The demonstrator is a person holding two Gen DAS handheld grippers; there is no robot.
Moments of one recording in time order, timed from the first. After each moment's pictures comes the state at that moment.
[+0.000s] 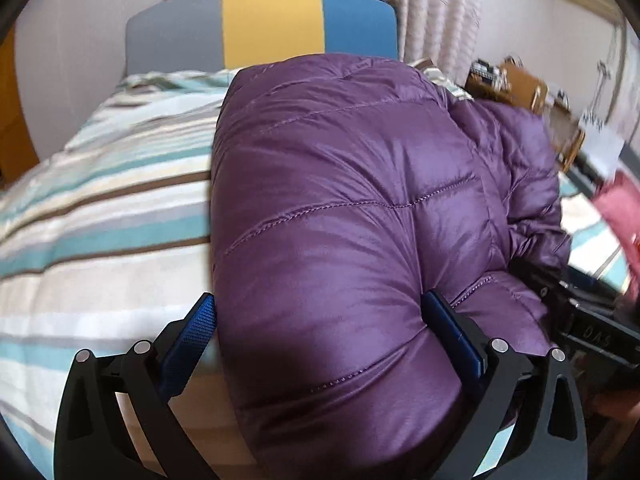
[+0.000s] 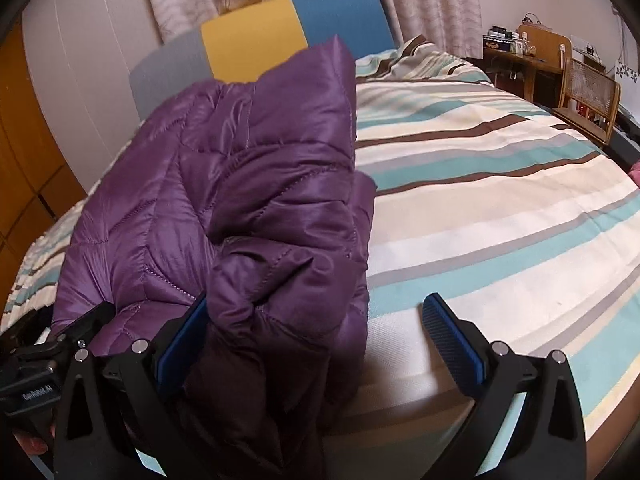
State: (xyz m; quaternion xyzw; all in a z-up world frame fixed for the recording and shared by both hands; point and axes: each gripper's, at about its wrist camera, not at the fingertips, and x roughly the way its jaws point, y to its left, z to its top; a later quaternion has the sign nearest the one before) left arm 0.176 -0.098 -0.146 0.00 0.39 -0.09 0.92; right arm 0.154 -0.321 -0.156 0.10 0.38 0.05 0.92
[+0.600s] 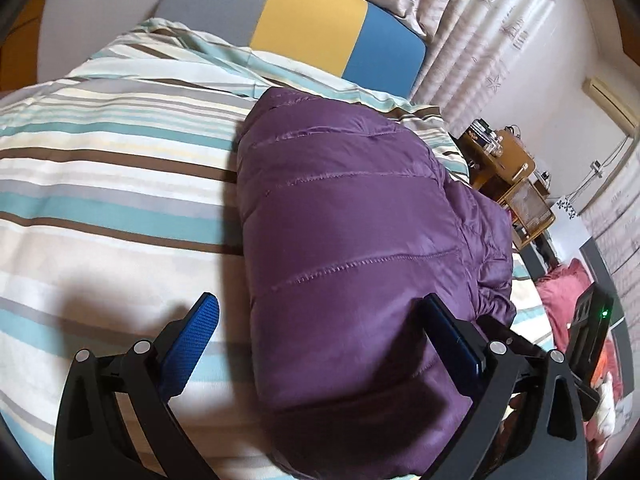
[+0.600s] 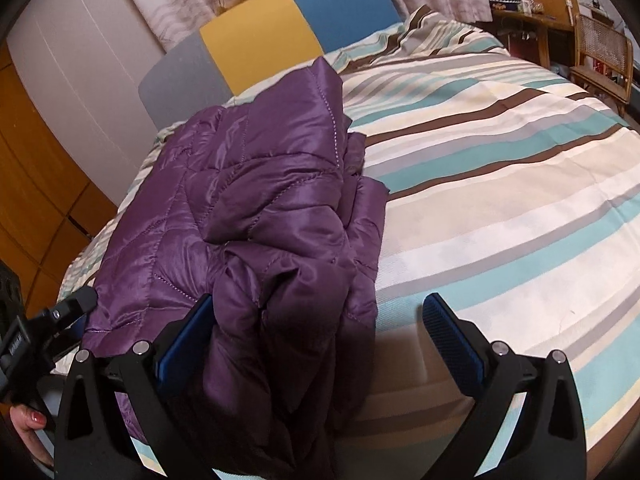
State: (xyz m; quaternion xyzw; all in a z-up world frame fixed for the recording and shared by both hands) left arm 0.191 -0.035 -0.118 -0.19 0.40 -0.13 0.88; right arm 0.165 -0.351 -0.137 0.17 0.42 0.11 0.89
